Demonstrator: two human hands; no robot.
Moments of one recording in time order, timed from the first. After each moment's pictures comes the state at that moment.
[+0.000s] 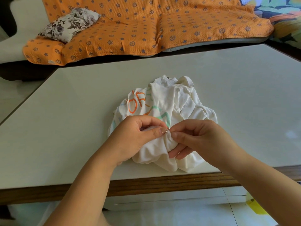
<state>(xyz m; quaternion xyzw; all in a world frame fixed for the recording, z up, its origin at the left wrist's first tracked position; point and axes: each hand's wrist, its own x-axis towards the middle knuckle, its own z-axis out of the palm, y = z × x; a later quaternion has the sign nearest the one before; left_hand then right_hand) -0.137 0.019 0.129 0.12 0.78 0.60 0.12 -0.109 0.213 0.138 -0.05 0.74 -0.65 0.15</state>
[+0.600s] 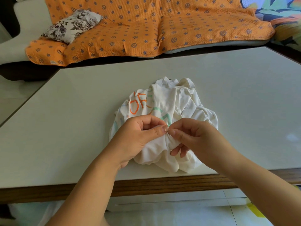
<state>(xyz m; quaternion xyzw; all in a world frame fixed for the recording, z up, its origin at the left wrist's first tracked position) -0.136 0.023 0.127 0.07 0.72 0.67 0.13 -0.116 0.207 0.129 -0.07 0.78 -0.61 0.11</state>
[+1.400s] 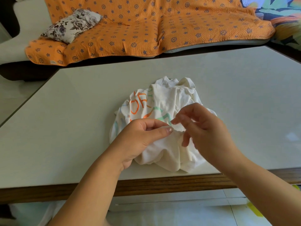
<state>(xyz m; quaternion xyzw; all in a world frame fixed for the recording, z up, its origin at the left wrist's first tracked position) -0.133 0.030 0.130 0.02 0.73 0.66 0.18 -0.116 0.205 0.131 -0.04 0.80 -0.59 -0.06</state>
